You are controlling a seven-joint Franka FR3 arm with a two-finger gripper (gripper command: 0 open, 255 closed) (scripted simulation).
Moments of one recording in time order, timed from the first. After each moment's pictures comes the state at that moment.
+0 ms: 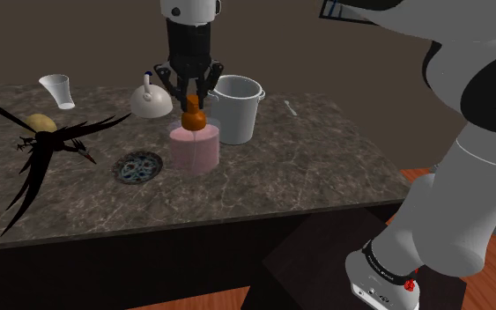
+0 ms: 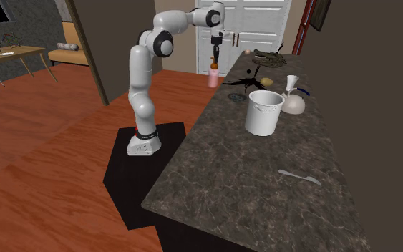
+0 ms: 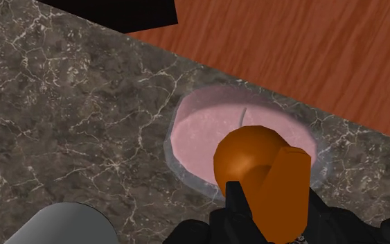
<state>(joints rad) 0.35 0.19 0.23 -1.37 -0.04 1.55 0.74</state>
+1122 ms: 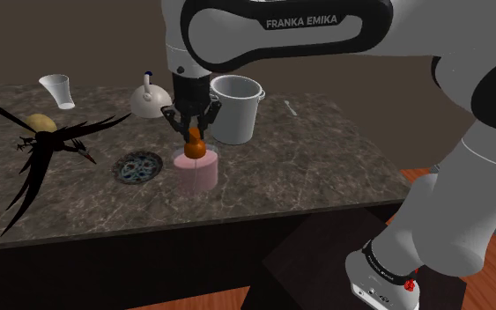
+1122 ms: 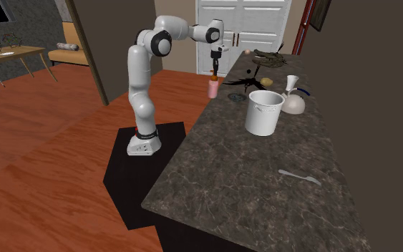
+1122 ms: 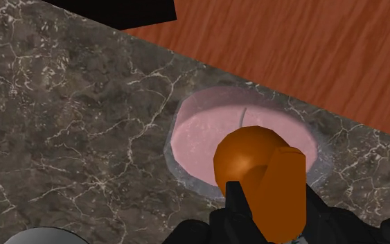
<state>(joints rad) 0.34 0.15 0.23 -1.65 -0.04 1.79 0.74</state>
